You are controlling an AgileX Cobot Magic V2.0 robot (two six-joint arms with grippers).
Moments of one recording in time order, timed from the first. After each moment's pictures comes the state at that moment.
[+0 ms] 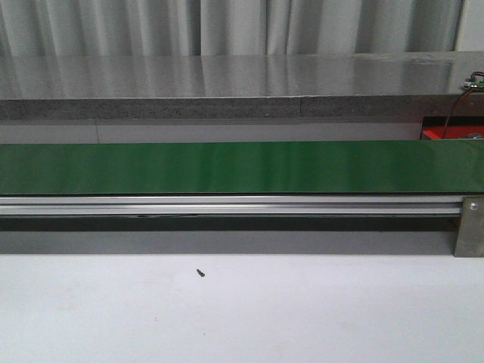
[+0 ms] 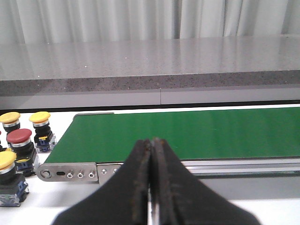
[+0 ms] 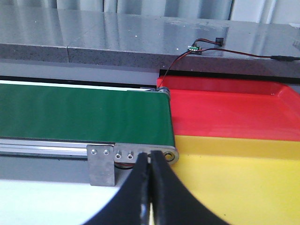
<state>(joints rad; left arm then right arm) -0.05 -0.01 0.01 0.00 0.11 0.01 -0.02 -0.01 0.03 -0.07 0.13 0.05</state>
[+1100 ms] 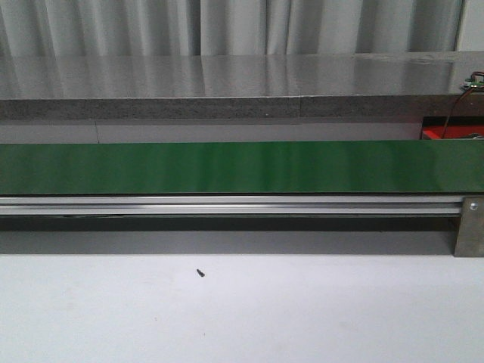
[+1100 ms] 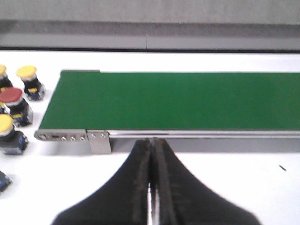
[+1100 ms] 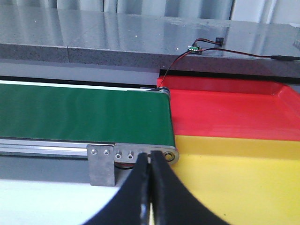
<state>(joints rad) -0.05 0.43 -0.65 -0.08 0.78 0.00 -0.02 -0.01 0.03 -0.07 0.13 0.05</state>
